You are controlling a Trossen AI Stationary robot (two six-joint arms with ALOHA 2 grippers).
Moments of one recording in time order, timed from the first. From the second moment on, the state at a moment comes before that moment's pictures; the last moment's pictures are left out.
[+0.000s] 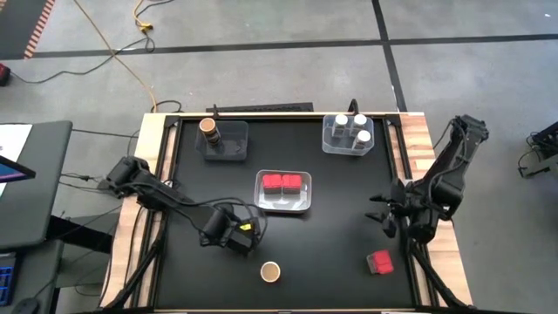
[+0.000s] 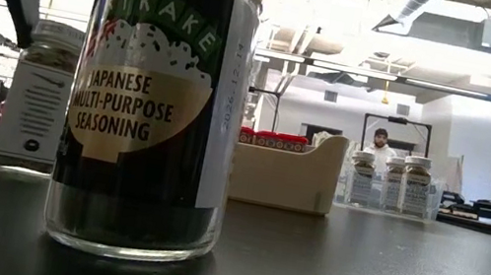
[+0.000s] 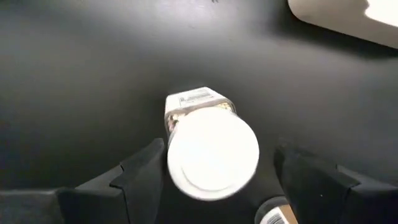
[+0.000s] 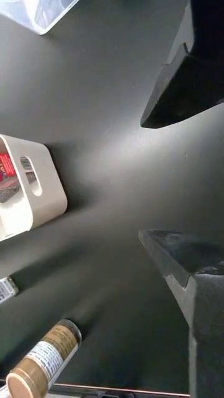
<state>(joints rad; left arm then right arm) -0.47 1.74 1.43 -1.14 -0.18 -2.20 0.98 0.78 0.67 -1.06 0.78 1.28</state>
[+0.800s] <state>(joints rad) -0.43 1.84 1.43 -1.08 -0.05 -2.26 0.98 0.78 0.67 -1.03 0.78 1.28</state>
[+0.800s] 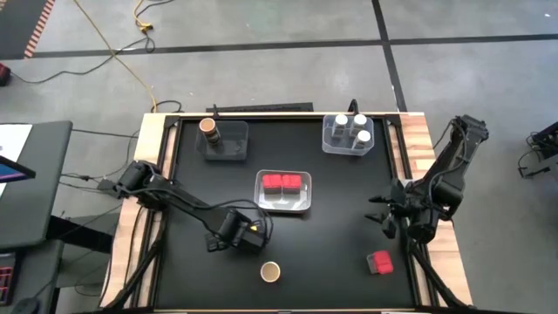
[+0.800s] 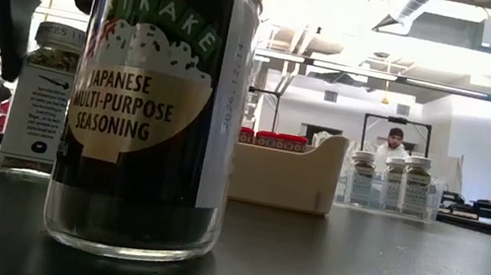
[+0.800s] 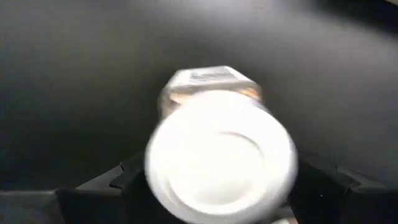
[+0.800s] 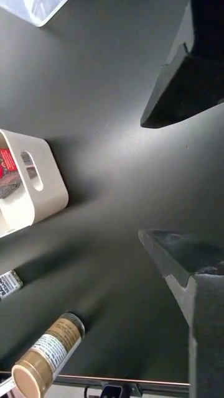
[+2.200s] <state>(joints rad) -0.25 1.53 1.59 -1.39 -0.48 -1.47 0.82 0.78 0.67 -1.10 0.78 1.27</state>
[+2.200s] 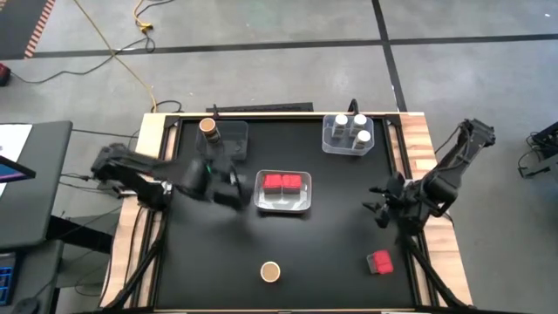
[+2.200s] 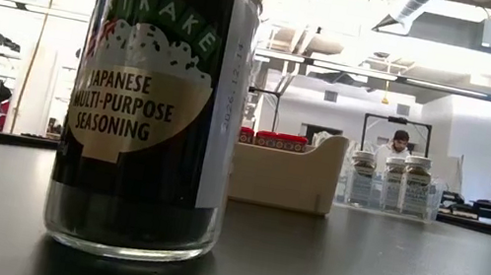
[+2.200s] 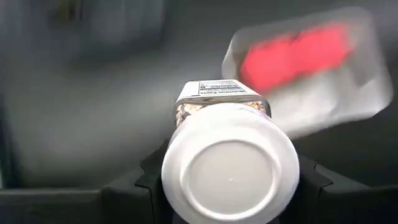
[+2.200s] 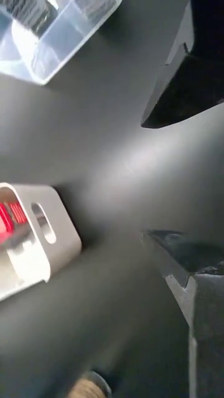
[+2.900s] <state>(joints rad) 0.44 1.94 2.16 -0.73 0.16 0.31 0.41 0.75 0.67 -1.04 0.78 1.28</state>
